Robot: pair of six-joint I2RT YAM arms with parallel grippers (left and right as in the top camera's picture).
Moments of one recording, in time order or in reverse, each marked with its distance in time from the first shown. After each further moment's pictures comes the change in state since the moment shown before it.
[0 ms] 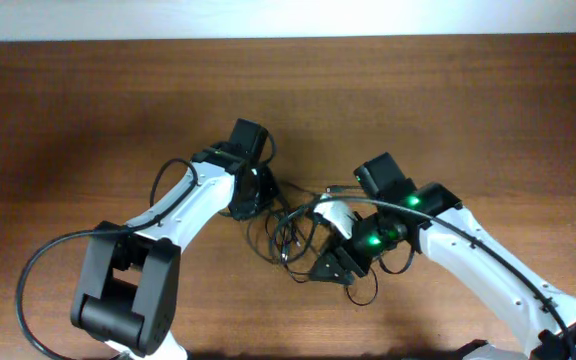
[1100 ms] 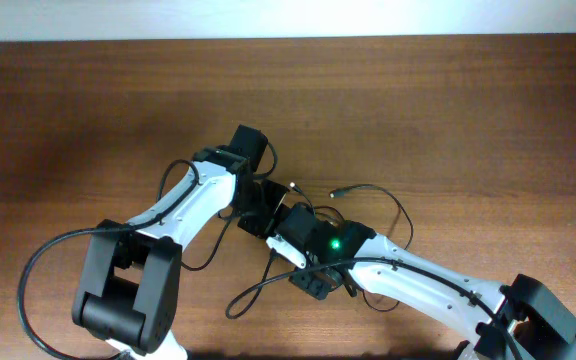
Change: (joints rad) left arm -0.004 0.008 0.006 -0.150 0.398 -0.547; right arm 0.388 0.158 0.000 0.150 0.727 0.264
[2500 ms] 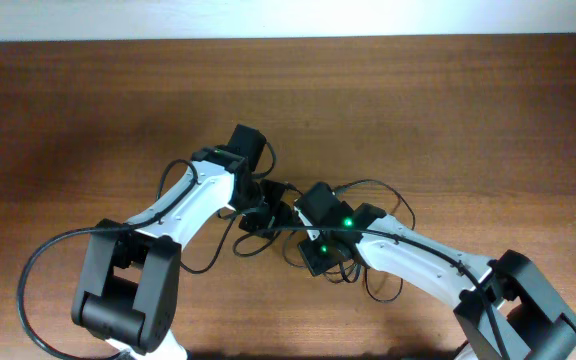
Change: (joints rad) left arm 0.008 0.002 0.000 0.001 0.039 -0.076; right arm -0.149 0.076 -0.040 0.130 -0.110 0.377
